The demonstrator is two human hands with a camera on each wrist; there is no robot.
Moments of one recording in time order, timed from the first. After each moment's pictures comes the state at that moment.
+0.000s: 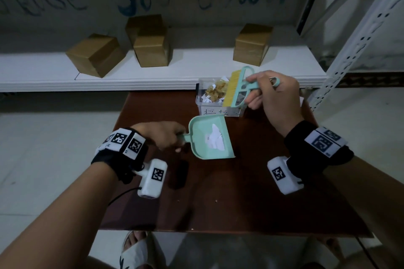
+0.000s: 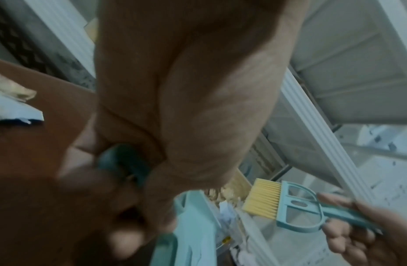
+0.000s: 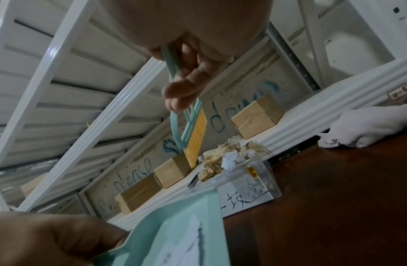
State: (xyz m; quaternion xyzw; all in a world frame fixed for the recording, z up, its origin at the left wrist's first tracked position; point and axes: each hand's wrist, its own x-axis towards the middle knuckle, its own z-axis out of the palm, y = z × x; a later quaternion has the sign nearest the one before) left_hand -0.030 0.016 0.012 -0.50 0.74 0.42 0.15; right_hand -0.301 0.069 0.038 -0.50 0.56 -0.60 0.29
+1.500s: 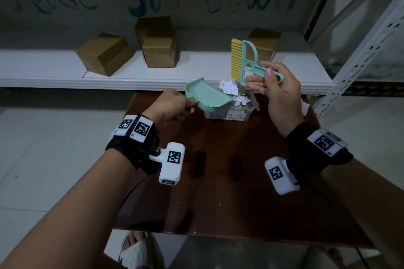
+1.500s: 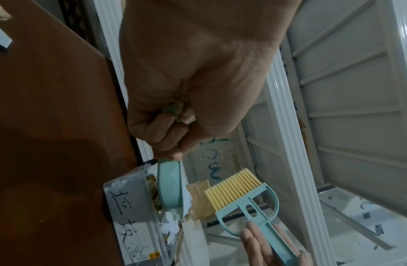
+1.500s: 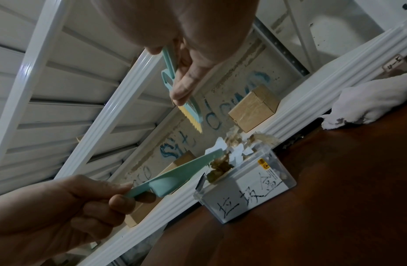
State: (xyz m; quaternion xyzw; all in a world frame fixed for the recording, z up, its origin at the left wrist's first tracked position) left_hand -0.051 0.002 0.044 -0.59 0.56 0.53 -0.23; right_hand -0.293 0.057 0.039 -0.49 0.50 -0.64 0.30
